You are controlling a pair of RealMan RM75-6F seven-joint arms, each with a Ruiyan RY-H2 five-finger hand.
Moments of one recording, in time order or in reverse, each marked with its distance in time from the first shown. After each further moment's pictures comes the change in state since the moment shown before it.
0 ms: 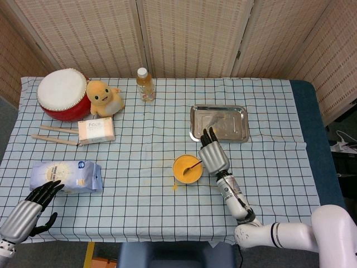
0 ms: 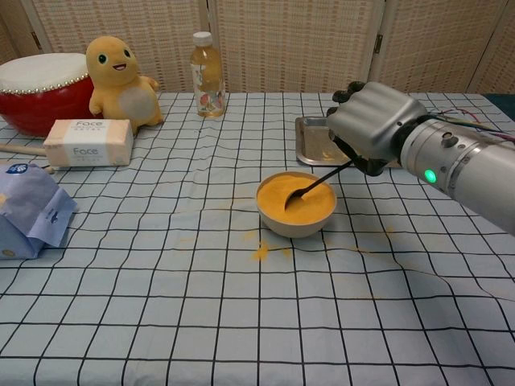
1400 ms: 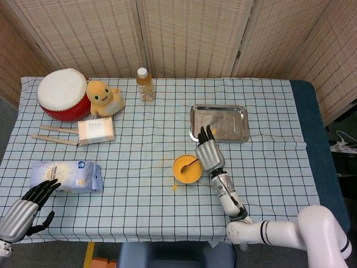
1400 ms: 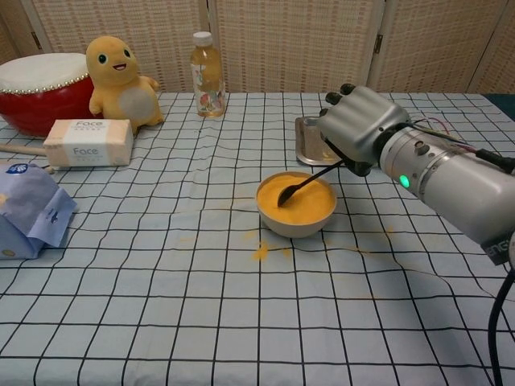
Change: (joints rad) left arm 0.000 0.010 -0.003 0.012 -0.013 0.002 -0.043; right arm 0.031 -0.089 0.013 0.120 0.018 0.007 -0.001
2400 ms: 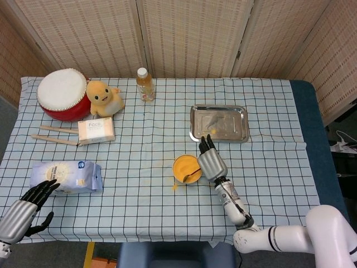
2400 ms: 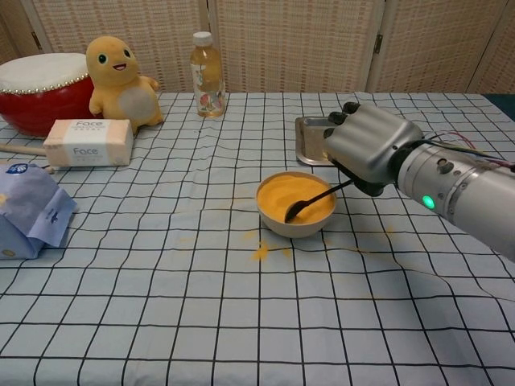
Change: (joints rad) left arm 0.007 0.004 0.001 -0.002 0.012 0.016 -0.002; right arm -0.018 0.055 -0.070 -0.124 0.028 0.013 -0.065
